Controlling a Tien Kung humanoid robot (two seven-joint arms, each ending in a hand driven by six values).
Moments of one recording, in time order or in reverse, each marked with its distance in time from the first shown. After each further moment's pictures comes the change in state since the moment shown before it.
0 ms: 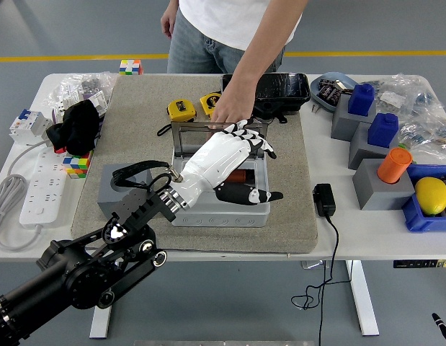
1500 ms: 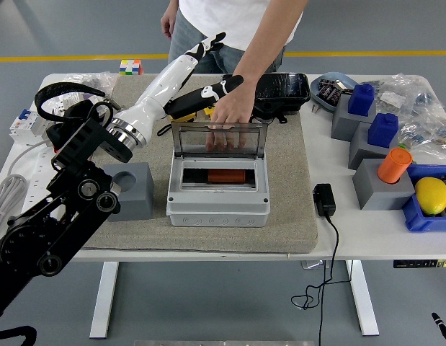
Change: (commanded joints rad) left arm -0.018 0.075 -0.332 -0.286 -0.230 -0.305 0.342; right arm 0.002 0.004 0.017 0.000 -0.008 -0.002 -0.003
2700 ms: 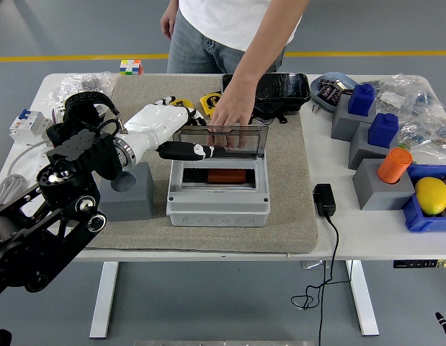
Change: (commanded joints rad) left arm 0.009 0.104 0.077 -0.076 0.250 -0.355 0.183; right arm -0.001 -0.007 0.012 0.000 -0.003 -0.006 -0.003
